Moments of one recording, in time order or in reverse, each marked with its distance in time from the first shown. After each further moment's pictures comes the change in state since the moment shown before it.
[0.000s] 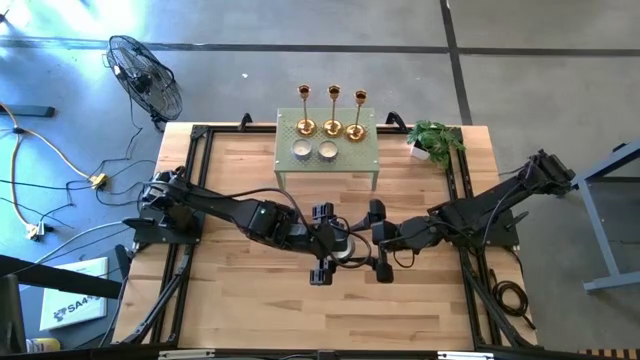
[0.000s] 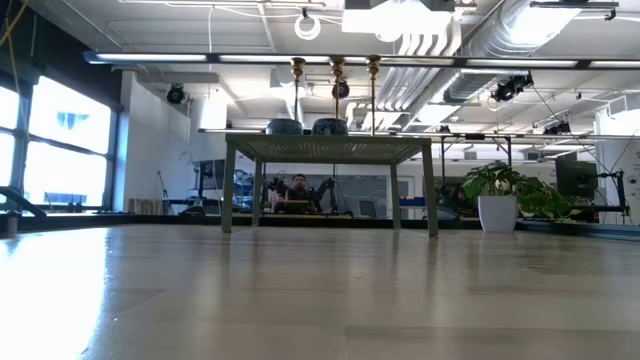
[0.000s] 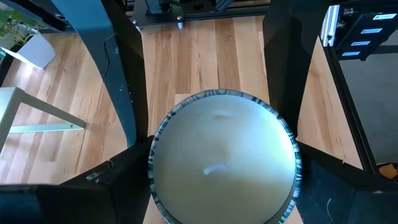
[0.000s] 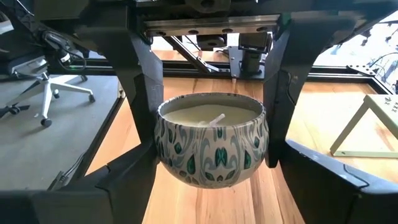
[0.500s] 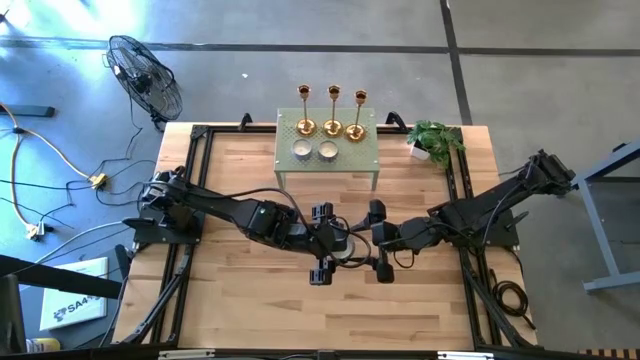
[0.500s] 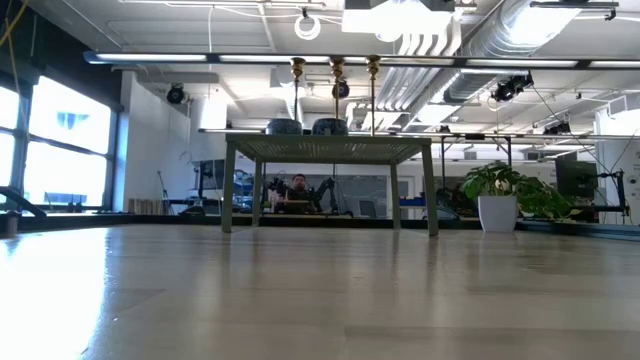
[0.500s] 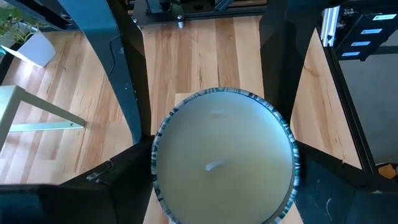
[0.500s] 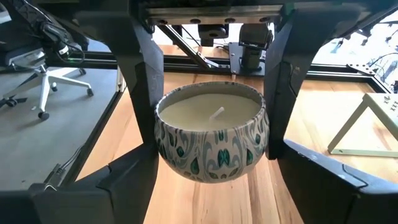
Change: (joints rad) left arm 0.000 -0.002 0.000 -0.001 -0.003 -0.004; right arm 0.000 0.000 -0.001 -0.002 -0.014 -0.003
